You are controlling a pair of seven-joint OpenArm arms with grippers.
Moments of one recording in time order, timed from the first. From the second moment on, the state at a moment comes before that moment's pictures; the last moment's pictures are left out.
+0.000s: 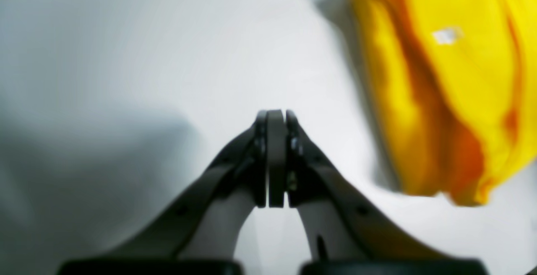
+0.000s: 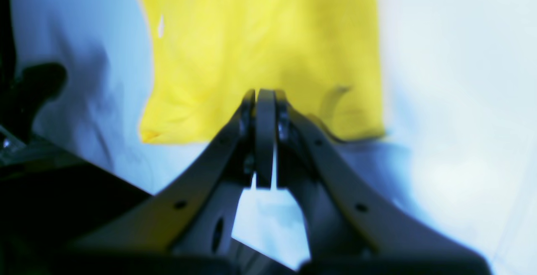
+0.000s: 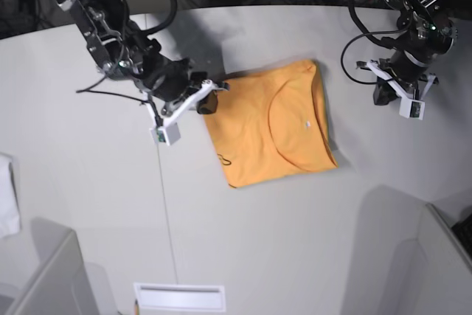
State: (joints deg) left arm 15.0 -3.5 -39.1 108.3 -24.3 -39.4 58.6; right arm -4.0 21.9 -29.7 114.1 46.6 -26.7 -48.2
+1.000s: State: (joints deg) left arm 4.2 -3.4 -27.2 82.6 -41.7 -32.7 56.9; right arm -11.6 24.7 -29.2 114.1 46.9 -26.7 -46.6
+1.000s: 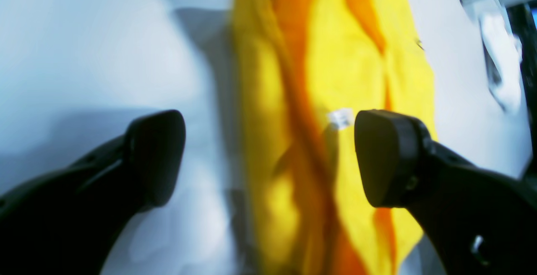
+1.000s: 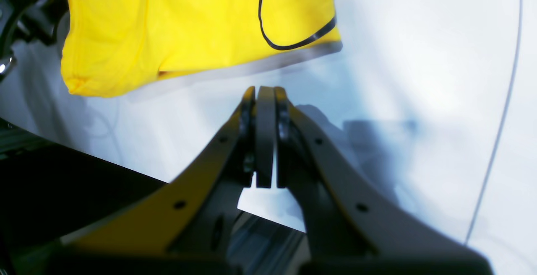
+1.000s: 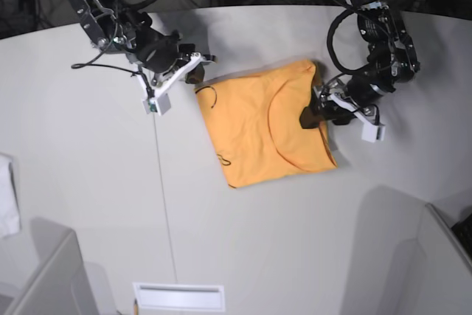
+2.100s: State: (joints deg) left arm -12.9 -26.4 27.8 78.5 -42.5 -23.9 57.3; right arm -30.3 19.3 3.1 114.2 47.1 -26.6 -39.5
